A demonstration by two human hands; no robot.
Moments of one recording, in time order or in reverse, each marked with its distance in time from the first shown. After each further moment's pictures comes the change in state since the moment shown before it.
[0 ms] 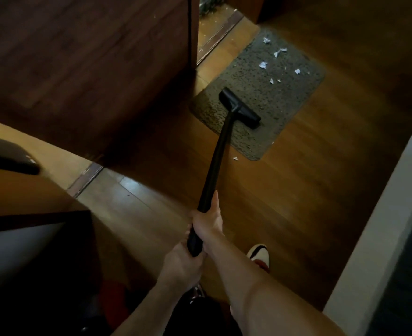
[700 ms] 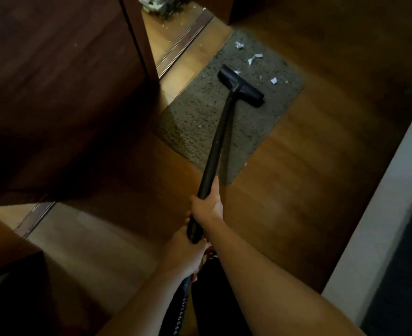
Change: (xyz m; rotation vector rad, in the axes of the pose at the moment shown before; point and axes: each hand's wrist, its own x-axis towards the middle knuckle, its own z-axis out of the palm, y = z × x) left_hand 0.100 0.209 0.048 -0.099 -0.071 -0.010; right_hand 0.116 -0.171 -0.126 -0.094 0.003 -0.084
